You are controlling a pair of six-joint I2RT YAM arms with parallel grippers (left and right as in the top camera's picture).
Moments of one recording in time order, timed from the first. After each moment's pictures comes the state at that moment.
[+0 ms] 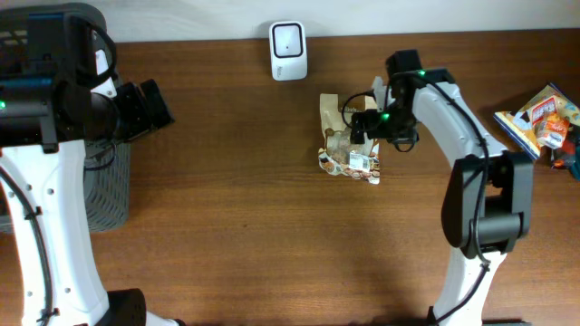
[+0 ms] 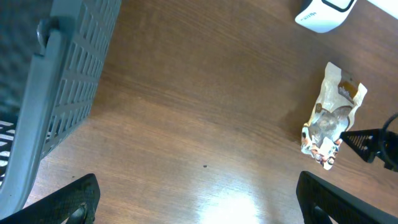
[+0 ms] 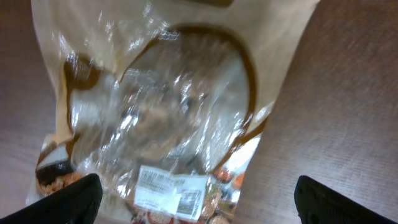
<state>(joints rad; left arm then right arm) 0.04 1.67 2.22 -1.69 0.07 -0.39 0.08 2.12 1.69 -0.99 -0.25 0.03</state>
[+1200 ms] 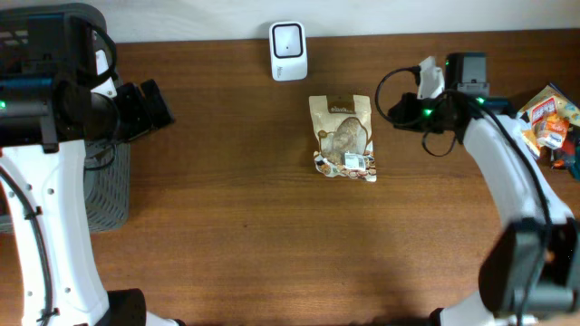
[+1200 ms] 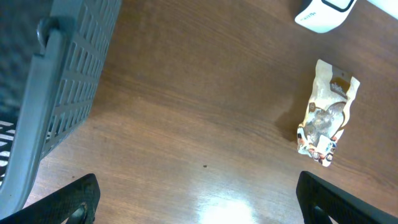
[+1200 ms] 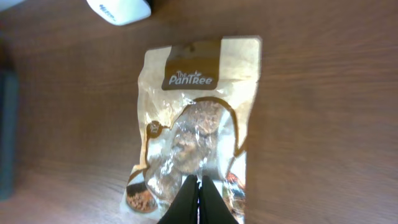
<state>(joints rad) 0.04 1.67 2.22 -1.69 0.07 -0.39 -0.04 1.73 1.39 -0.66 -0.44 0.15</state>
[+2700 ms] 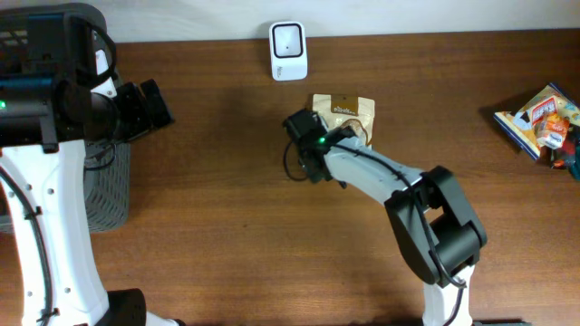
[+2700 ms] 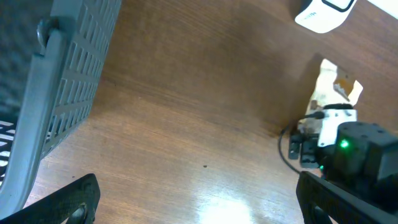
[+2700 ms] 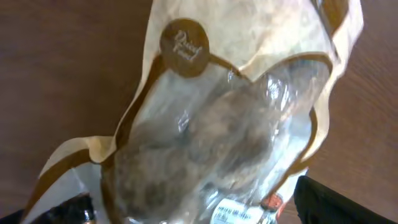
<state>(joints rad) 0.04 1.67 2.22 -1.69 0.07 -0.39 0.54 2.07 1.39 -0.61 0.48 0.02</state>
